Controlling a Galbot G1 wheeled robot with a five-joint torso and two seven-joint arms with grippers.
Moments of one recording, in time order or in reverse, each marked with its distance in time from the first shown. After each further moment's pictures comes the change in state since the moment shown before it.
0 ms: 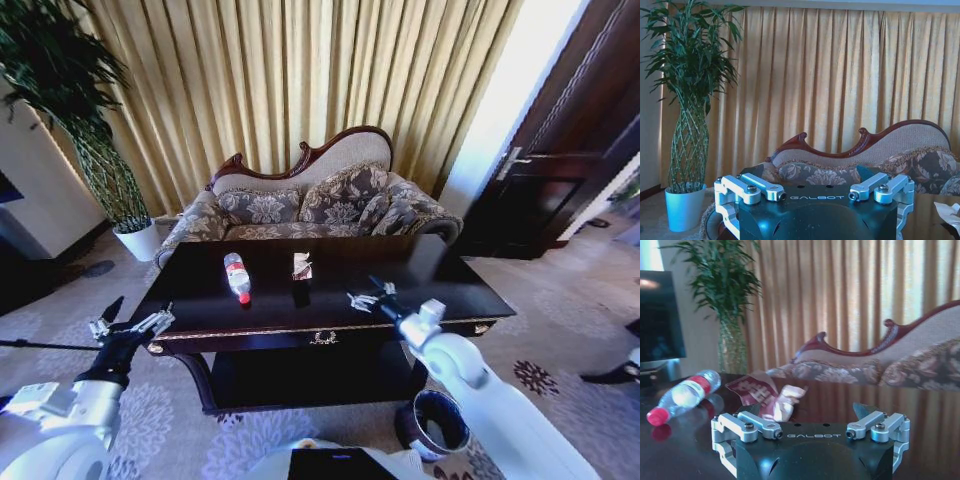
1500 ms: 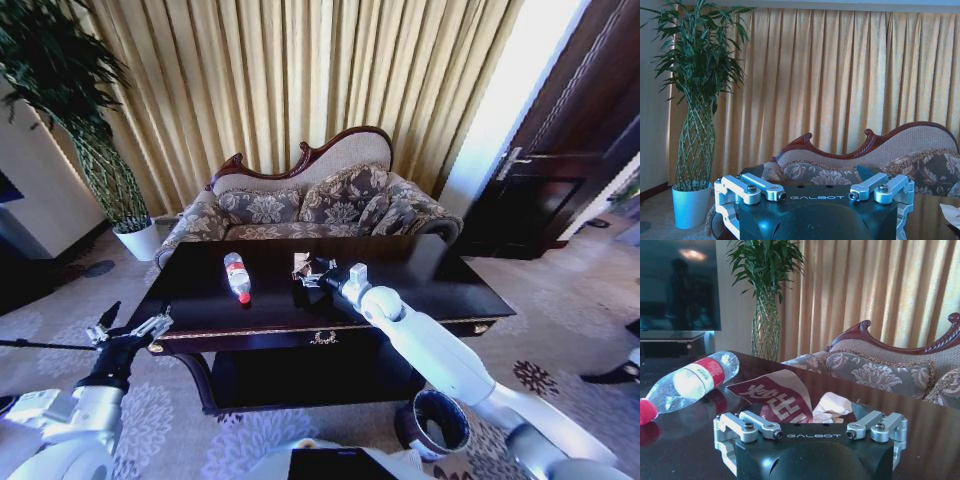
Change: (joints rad) left arm 0.003 -0.049 0.018 0.000 0.034 -0.021 0.003; right arm 0.546 0.086 -0.485 -0.368 0.002 -0.003 0.000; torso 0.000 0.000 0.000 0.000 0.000
